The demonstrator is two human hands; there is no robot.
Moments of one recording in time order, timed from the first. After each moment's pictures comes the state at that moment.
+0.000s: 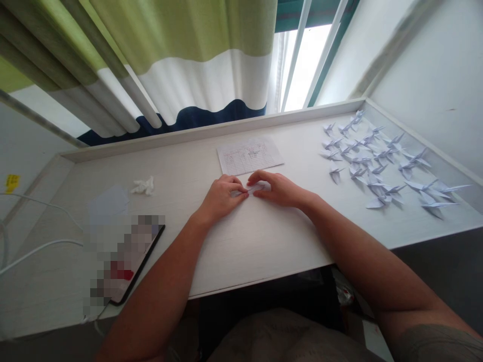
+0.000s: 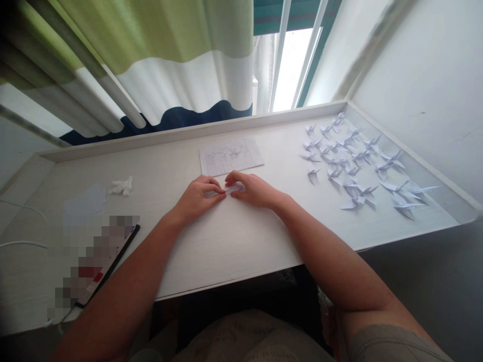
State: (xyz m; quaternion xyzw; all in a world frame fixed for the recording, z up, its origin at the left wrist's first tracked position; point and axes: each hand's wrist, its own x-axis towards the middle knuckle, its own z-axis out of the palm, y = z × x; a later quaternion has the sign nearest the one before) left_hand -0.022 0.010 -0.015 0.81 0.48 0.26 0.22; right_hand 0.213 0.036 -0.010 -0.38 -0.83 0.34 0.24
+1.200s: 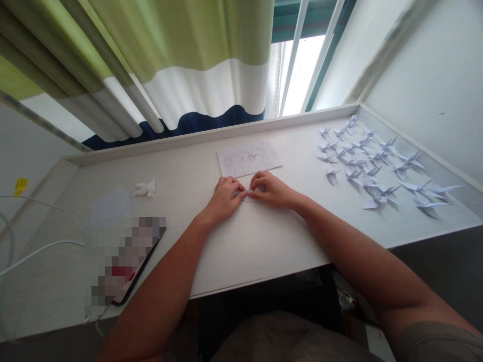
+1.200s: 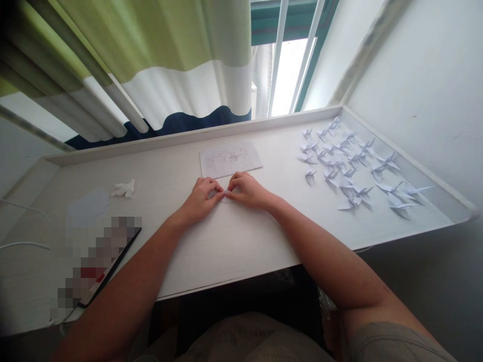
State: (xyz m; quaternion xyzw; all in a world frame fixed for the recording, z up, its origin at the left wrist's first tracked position) left_hand -0.013 0.008 -0.021 0.76 0.52 0.28 0.26; right_hand 0.198 0.038 -0.016 -0.40 -0.81 0.33 0.29
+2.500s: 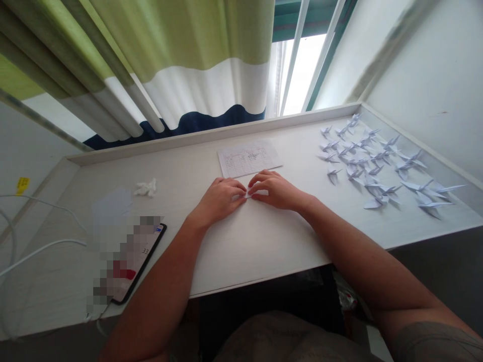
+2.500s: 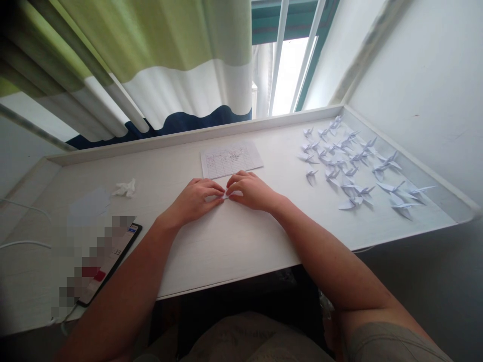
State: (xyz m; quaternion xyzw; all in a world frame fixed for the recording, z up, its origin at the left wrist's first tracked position) left_hand -0.025 0.003 0.009 0.87 0.43 0.16 0.15; right_hand 0.211 0.035 -0.010 -0.32 -0.90 0.22 0.21
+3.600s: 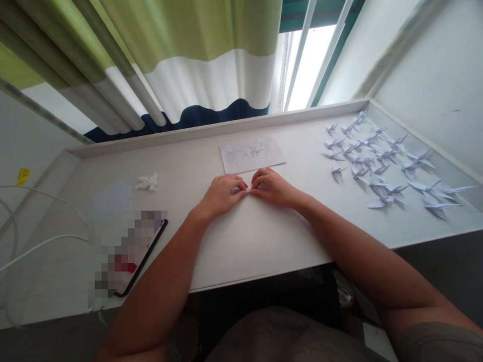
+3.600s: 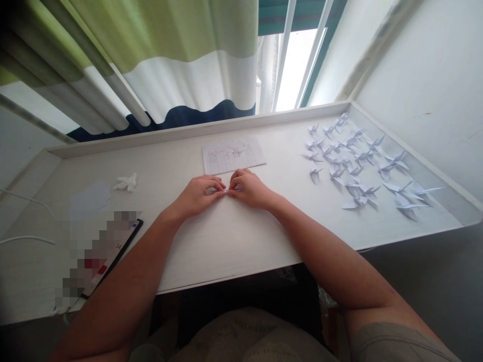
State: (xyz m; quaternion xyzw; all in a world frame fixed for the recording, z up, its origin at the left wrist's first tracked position) left_hand -0.024 0.008 -0.003 0.81 0.48 0.24 0.25; right_hand 0.198 0.037 -0.023 -0.38 -0.84 0.29 0.25
